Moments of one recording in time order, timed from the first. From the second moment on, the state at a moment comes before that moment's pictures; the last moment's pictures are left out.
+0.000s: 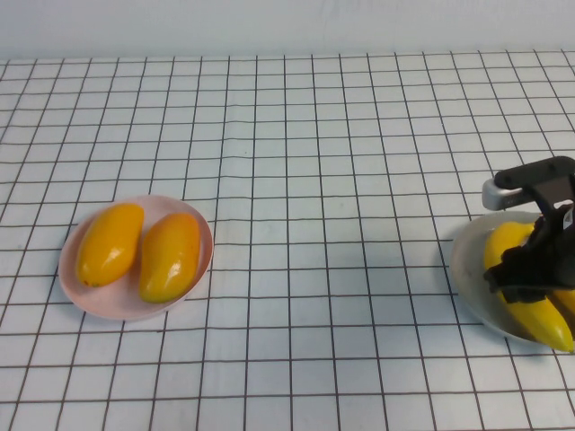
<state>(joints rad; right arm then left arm) 0.29 1.60 -0.99 -0.02 0.73 0.00 -0.09 -0.01 0.03 0.02 0.38 0.16</state>
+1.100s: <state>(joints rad) 0.29 0.23 -0.42 0.04 0.56 0.08 -0.09 -0.01 0.03 0.02 0.38 0.16</state>
